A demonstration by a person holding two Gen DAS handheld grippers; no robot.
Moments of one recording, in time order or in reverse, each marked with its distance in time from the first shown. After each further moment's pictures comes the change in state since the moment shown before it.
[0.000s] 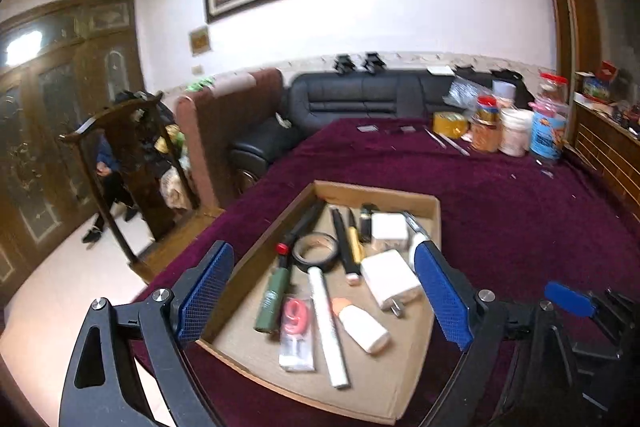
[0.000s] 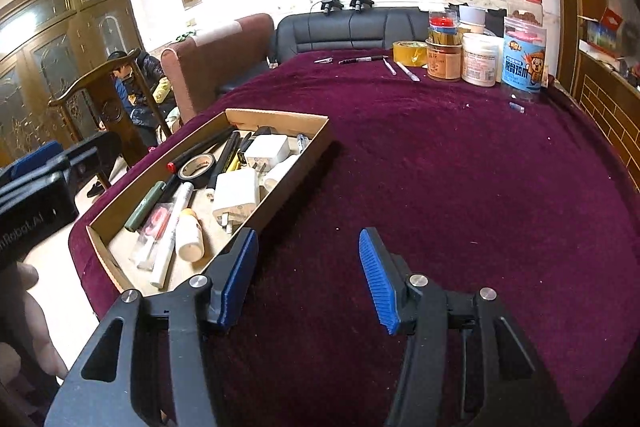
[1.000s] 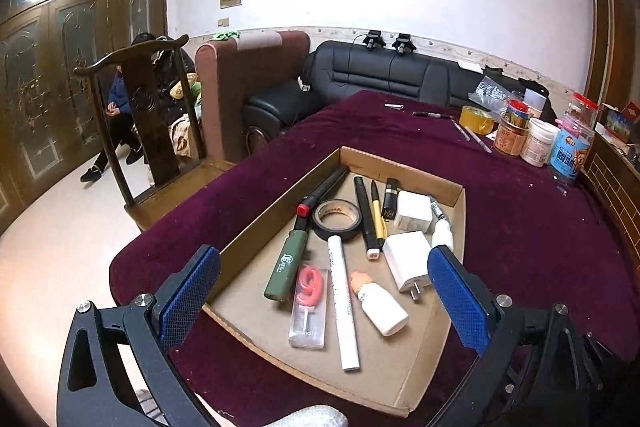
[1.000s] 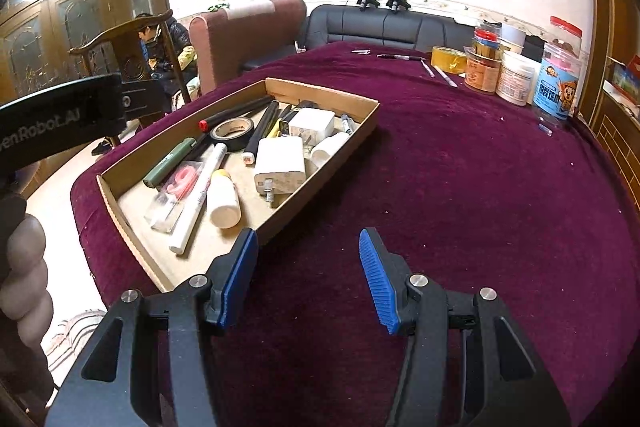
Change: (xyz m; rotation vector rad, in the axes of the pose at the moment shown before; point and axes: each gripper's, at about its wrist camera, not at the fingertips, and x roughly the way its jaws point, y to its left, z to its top) left arm 0.027 0.034 -0.017 -0.168 0.141 -0.009; right arm 0.013 0.040 -0.018 -0.155 0.037 0.019
